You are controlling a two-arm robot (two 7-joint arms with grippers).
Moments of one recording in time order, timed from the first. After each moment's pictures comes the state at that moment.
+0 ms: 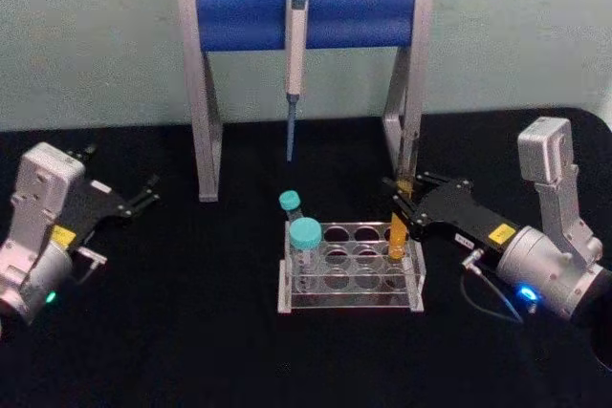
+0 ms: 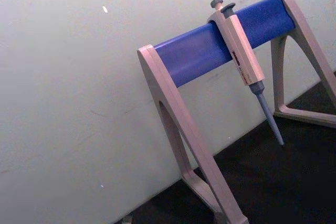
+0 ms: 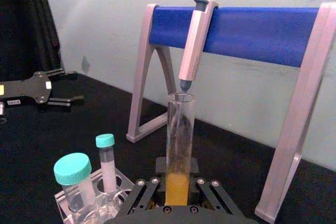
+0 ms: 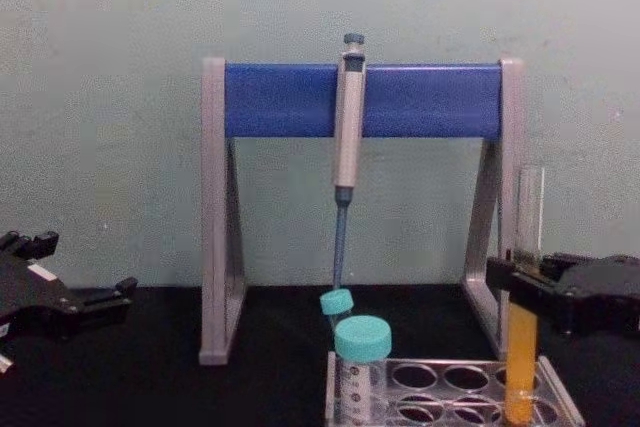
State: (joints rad) left arm -0.20 0.60 0.45 -1.41 -0.25 -0.12 0.03; right arm 0.17 0.45 -0.35 -1.50 0.44 -0.01 0.45
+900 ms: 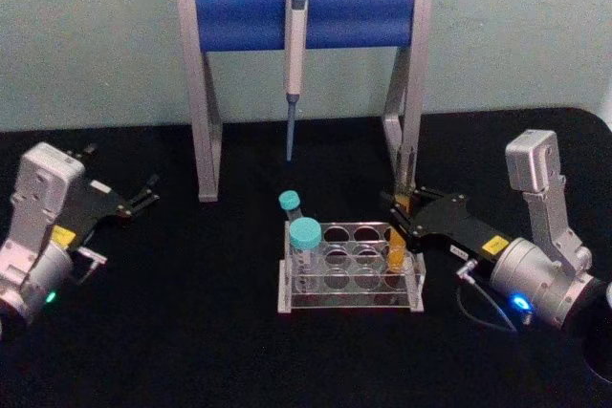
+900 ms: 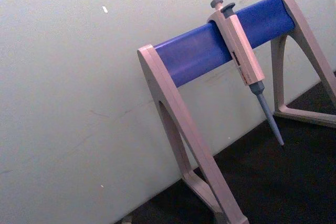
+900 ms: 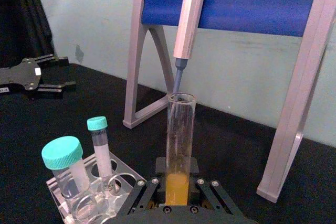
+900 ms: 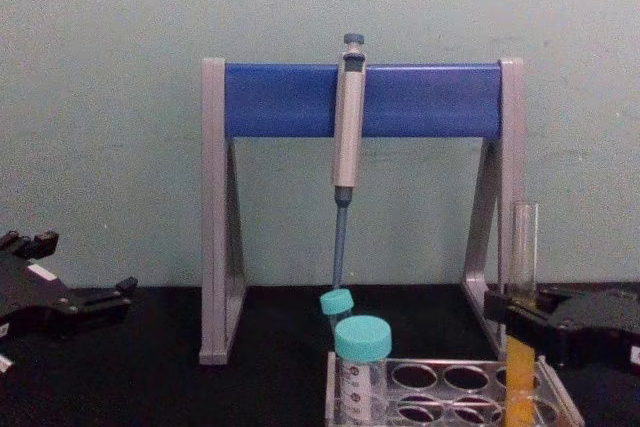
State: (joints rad) left arm -0.20 0.60 0.45 -1.41 -0.25 -0.12 0.03; right arm 0.17 0.43 -0.35 -1.46 0.43 0.01 0.44
